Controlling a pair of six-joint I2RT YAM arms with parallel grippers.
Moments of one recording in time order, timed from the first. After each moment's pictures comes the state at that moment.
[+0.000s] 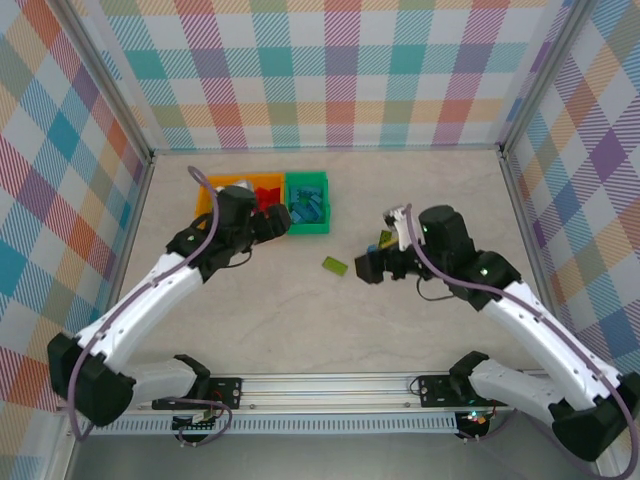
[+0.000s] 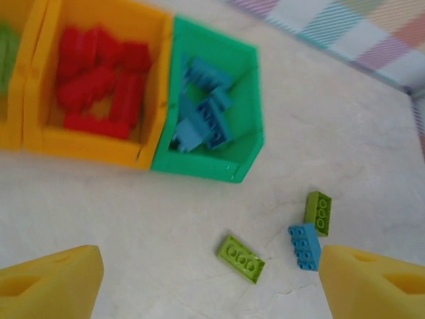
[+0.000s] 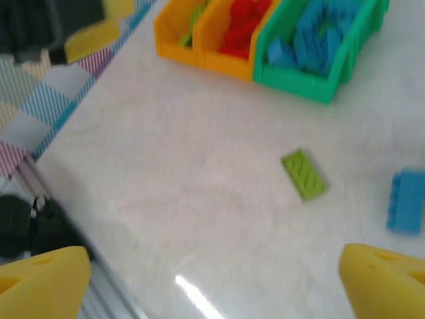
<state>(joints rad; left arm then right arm) -0.56 1.24 1.11 -0.60 -0.14 -0.80 0.62 0.95 0.99 -0.70 -0.34 0.30</state>
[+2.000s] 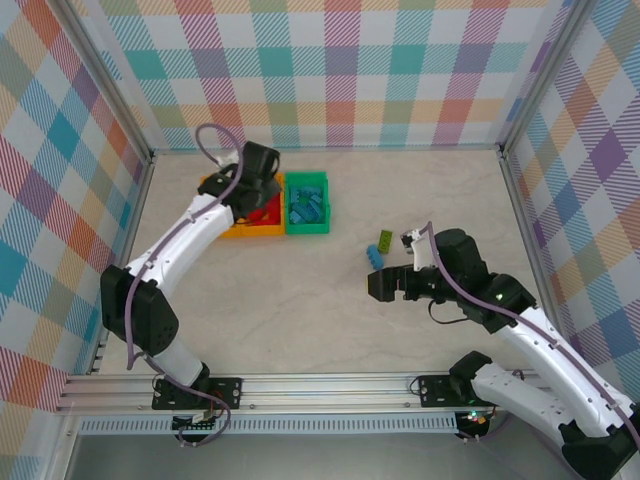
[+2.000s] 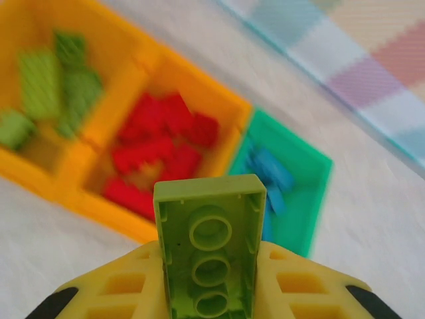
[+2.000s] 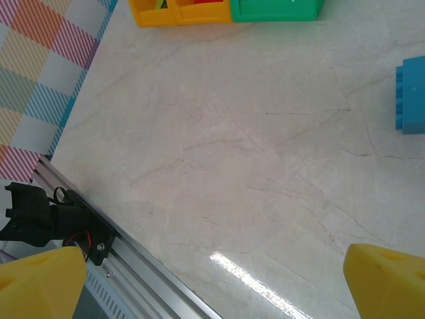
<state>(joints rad) -0.43 1.63 1.54 -0.75 -0.37 -0.93 0.62 0.81 0.88 -0.76 -0.34 0.48</state>
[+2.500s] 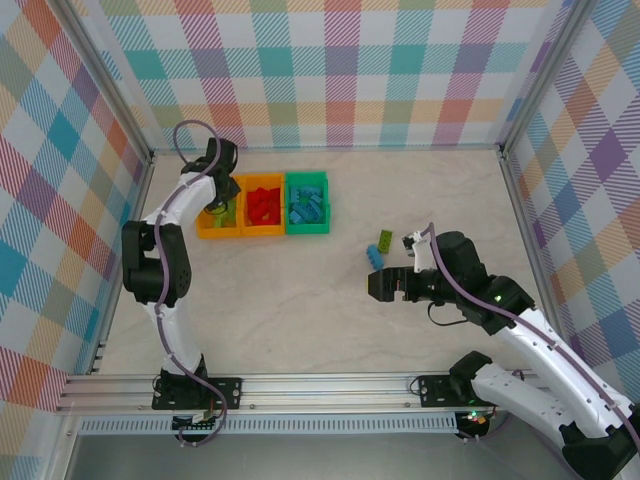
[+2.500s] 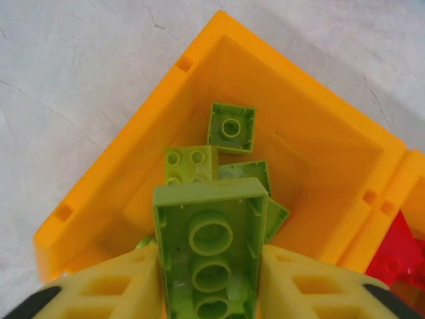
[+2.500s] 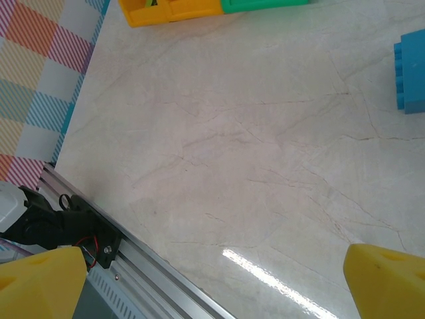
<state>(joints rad) -0.11 1.97 1.64 -0.73 -0.34 -0.73 0.62 0.79 0.85 -0.76 -0.34 0.54</state>
